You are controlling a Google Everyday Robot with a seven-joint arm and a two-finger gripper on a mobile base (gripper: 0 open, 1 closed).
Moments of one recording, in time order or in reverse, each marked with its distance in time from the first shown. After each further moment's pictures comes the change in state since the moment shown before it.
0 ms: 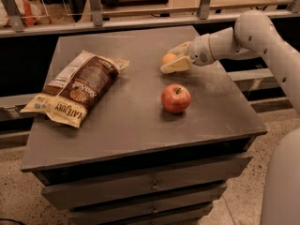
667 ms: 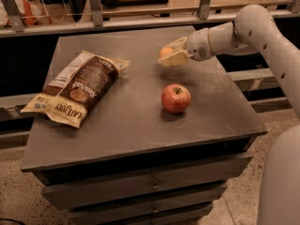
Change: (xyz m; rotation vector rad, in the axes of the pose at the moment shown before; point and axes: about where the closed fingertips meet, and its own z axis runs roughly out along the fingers) arm -0.027 0.006 -0.001 -0.038 -0.055 -0.023
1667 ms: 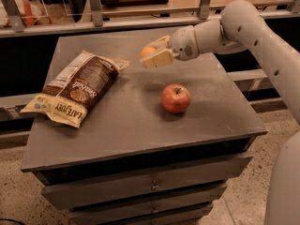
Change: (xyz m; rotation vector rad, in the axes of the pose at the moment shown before) arm -0.049 0.061 0.024 -0.146 -0.075 -0.021
